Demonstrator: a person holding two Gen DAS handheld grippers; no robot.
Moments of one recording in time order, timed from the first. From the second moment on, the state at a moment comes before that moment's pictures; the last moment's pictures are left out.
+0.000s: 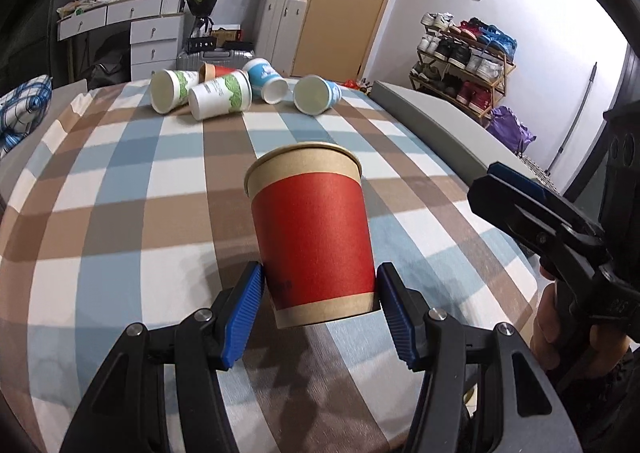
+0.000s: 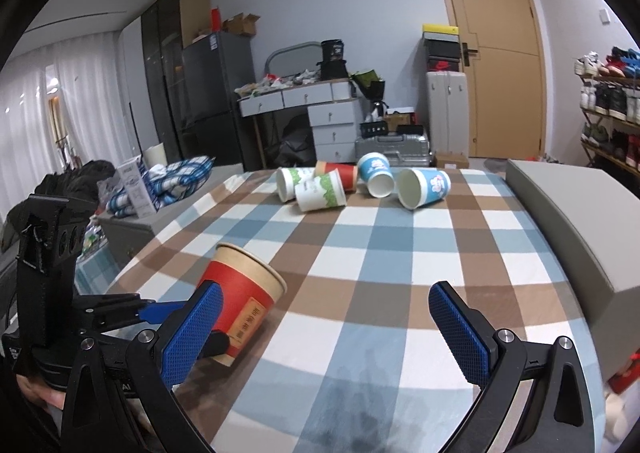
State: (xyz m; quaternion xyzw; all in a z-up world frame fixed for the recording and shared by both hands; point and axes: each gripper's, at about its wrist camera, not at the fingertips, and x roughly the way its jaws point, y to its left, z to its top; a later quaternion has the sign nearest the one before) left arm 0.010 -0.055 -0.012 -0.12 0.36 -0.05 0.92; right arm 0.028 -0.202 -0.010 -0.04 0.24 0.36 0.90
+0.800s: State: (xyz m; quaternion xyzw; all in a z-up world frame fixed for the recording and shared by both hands) left arm 0.001 -0.069 -0.029 -0.11 0.38 -0.06 0.92; right arm 0.029 -0.201 -0.022 -0.04 0.28 0.37 0.89
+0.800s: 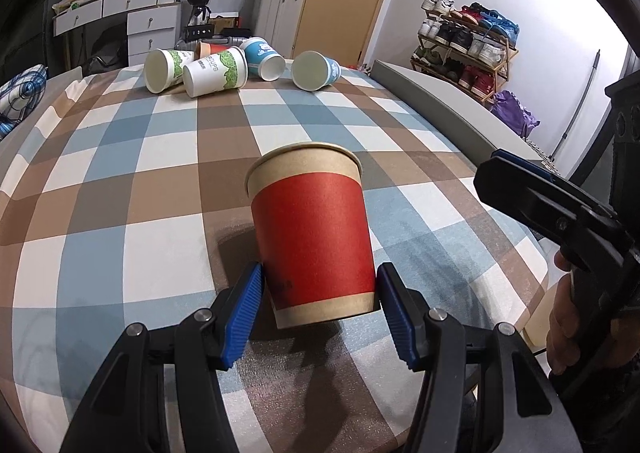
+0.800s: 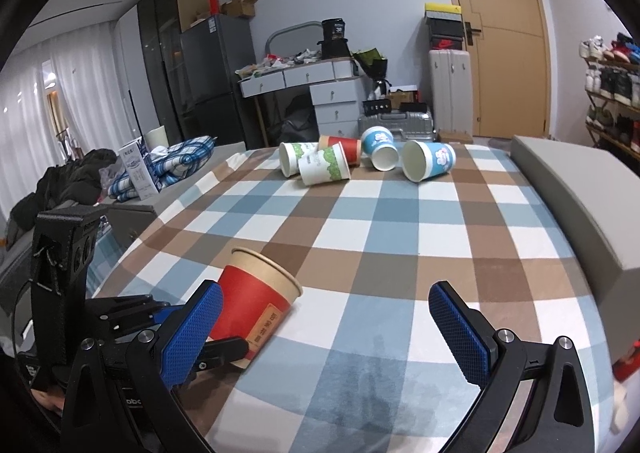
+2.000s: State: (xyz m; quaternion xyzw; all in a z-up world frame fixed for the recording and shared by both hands) left arm -0.002 -0.012 0.012 -0.12 0.32 0.00 0.94; right arm 0.033 -0.201 -0.009 0.01 0.33 0.36 0.87
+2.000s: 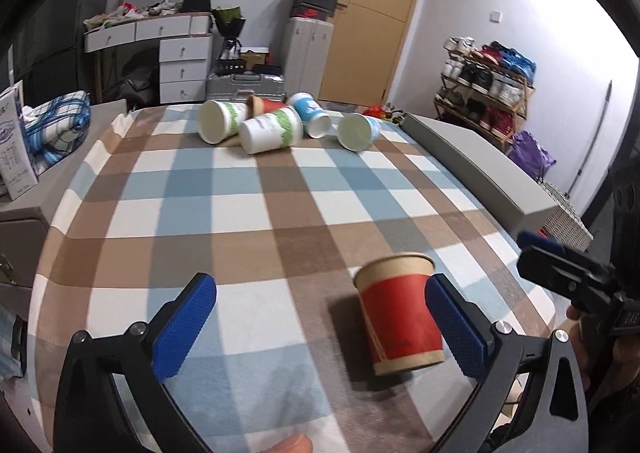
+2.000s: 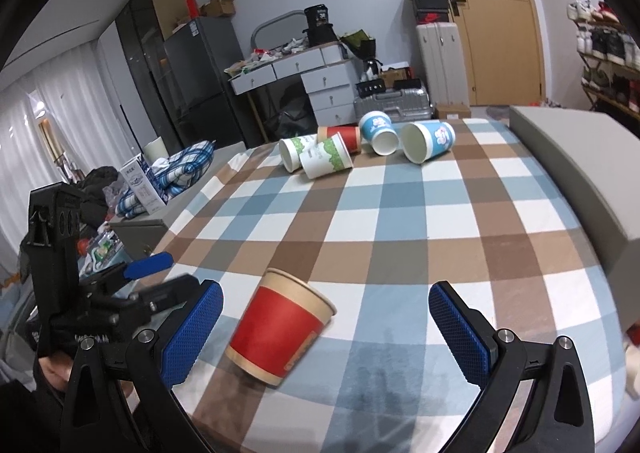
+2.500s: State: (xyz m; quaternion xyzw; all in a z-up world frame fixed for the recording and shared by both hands) left arm -0.002 0.014 0.015 -0.11 0.31 0.01 0.94; right arm 0.049 -0.174 -0.027 0.03 0.39 0.37 0.85
